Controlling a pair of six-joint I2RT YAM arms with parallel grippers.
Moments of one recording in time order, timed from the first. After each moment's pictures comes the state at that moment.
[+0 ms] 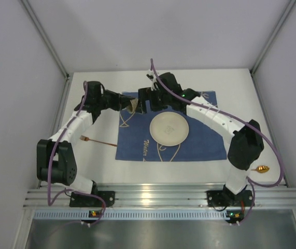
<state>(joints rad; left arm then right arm) -0.13 1.52 1.09 -0.12 0.60 -1.54 0.73 1.78 1.61 -0.47 -0.20 0.41</state>
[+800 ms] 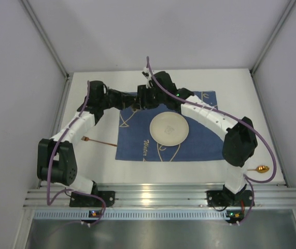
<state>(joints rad) -0.18 1.51 1.07 0.00 0.66 -1.67 0.74 1.86 1.68 -0.38 -0.22 0.47</state>
